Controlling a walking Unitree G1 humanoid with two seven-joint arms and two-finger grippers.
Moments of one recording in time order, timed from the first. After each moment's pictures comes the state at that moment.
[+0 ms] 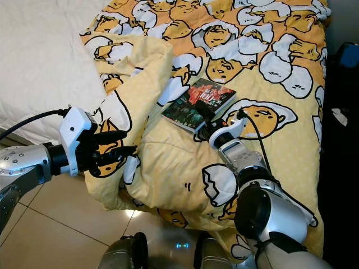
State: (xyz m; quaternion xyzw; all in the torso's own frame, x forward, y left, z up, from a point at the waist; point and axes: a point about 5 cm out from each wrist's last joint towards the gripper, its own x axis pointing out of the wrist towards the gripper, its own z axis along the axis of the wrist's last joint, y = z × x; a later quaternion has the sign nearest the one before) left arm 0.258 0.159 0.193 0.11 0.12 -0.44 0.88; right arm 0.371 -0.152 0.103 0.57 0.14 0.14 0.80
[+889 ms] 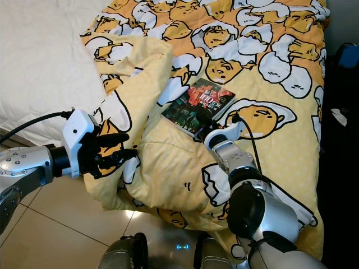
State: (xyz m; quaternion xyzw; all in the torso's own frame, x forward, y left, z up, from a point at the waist) left arm 0.255 0.156 0.191 0.11 0.12 -0.45 0.88; right arm 0.373 -0.141 0.095 0.57 0.17 0.06 0.80
